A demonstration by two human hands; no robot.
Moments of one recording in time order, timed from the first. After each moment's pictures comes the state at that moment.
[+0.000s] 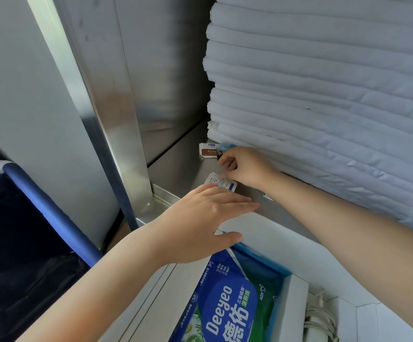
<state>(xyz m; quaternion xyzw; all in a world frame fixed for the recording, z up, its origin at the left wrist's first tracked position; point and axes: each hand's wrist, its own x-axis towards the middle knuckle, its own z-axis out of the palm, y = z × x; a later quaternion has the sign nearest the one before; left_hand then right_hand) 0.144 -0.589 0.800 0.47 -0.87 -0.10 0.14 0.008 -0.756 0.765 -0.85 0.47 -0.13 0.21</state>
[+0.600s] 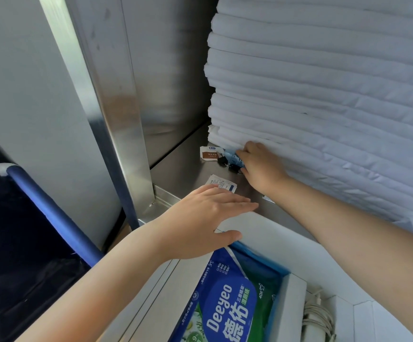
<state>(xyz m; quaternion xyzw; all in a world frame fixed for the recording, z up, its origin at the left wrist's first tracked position) 0.144 -0.589 0.800 0.47 -0.87 -0.10 0.13 -0.016 -0.762 0.762 -0.88 0.46 -0.05 -0.08</state>
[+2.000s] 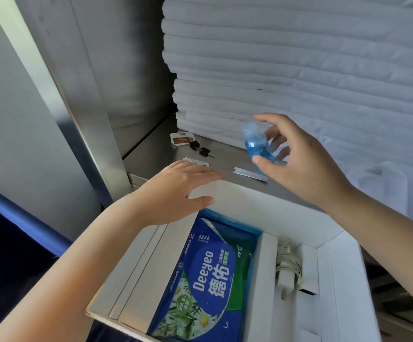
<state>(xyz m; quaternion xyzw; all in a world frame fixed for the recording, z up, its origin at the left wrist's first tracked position) 0.147 -0.594 0.794 0.46 -0.87 -0.10 0.15 -0.096 -0.609 0.845 -0.80 0.48 -0.34 0.12</state>
